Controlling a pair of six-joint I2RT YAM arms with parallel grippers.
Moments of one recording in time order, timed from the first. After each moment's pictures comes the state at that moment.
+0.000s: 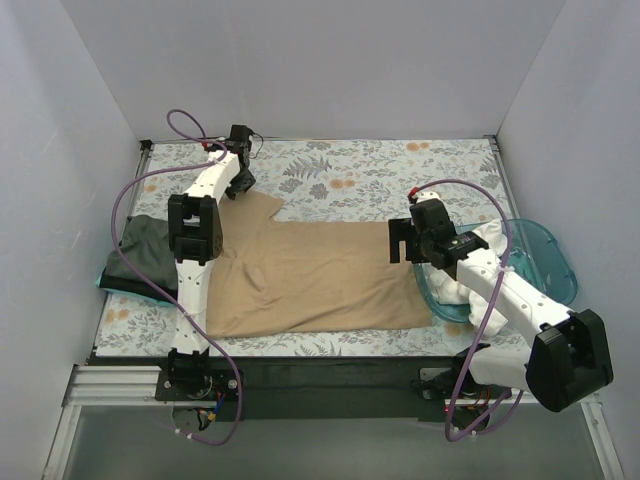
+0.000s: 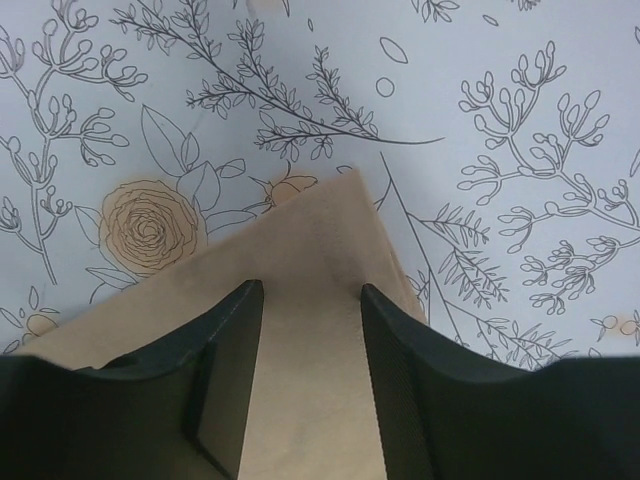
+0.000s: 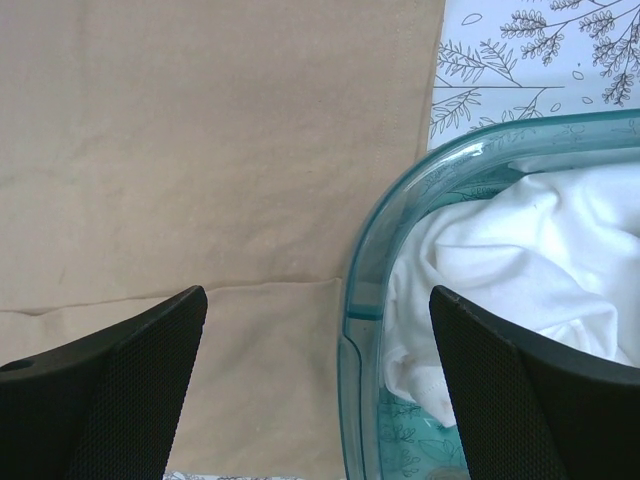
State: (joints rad) left arm -0.15 2.50 2.23 -0.90 -0.40 -0.78; right arm 0.47 1.22 0.85 -0.50 0.19 0.28
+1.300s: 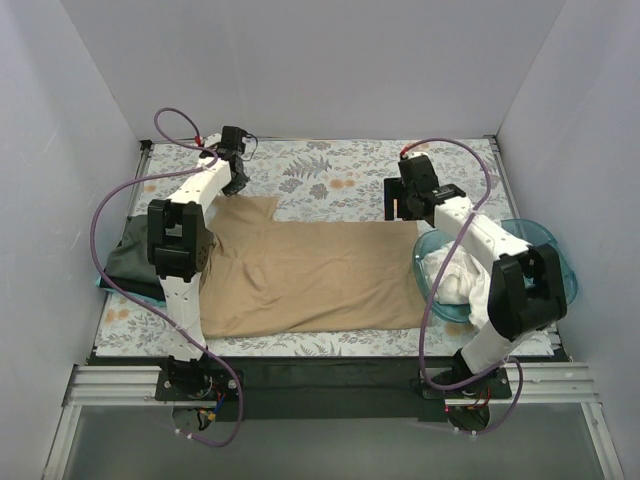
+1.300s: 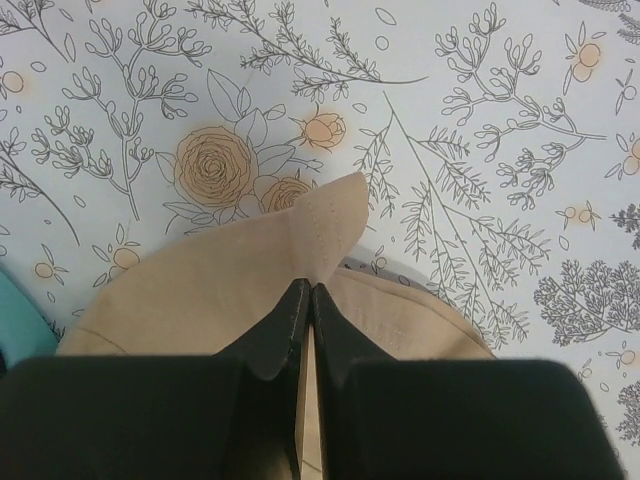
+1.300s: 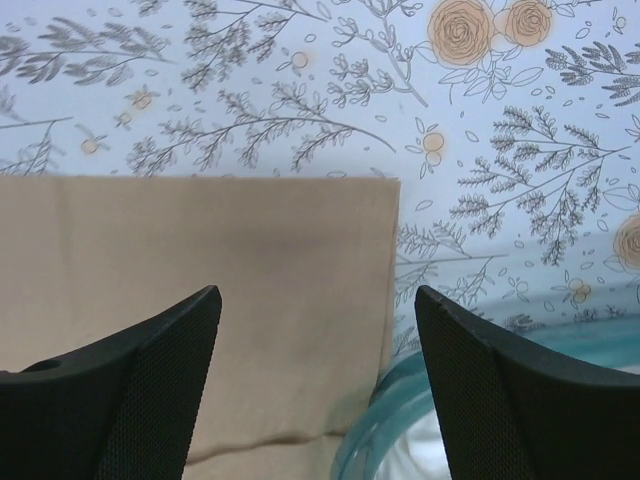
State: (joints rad) left arm -0.17 2.18 1.83 -0.68 -0.40 -0.69; right arm 0.40 1.60 1.22 -0.47 0.24 0.23
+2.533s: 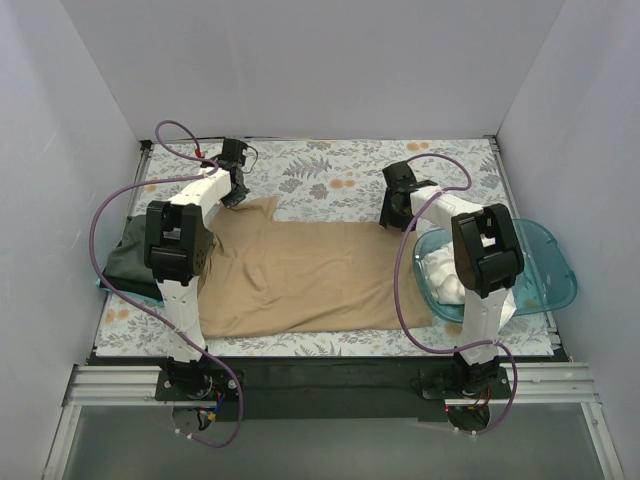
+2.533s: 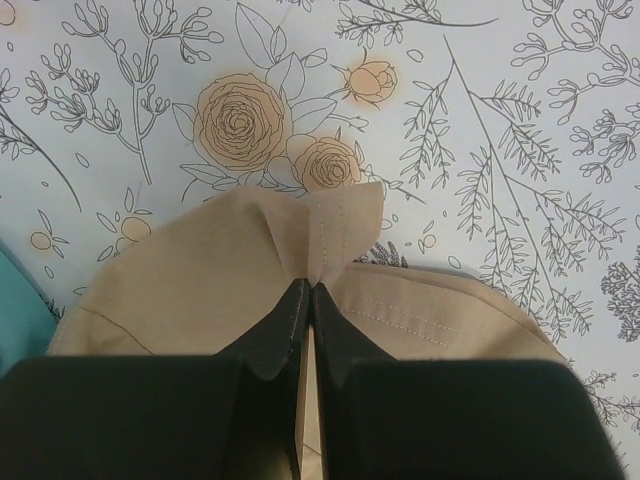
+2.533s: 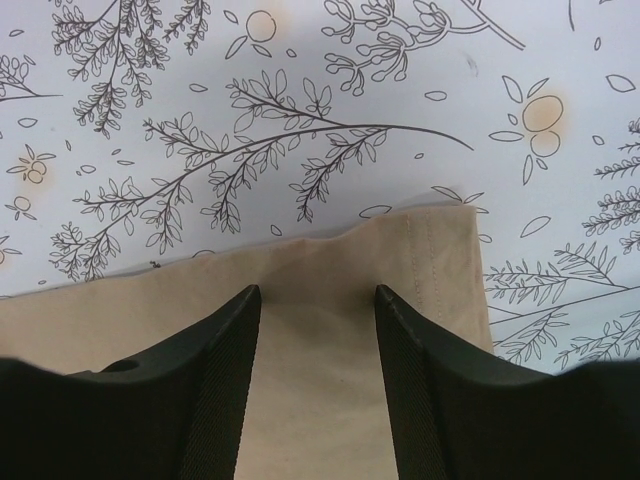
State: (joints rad) left arm -0.17 2.13 1.66 -0.60 -0.40 -0.71; right arm 0.36 1.99 1.37 -0.49 0.22 0.50
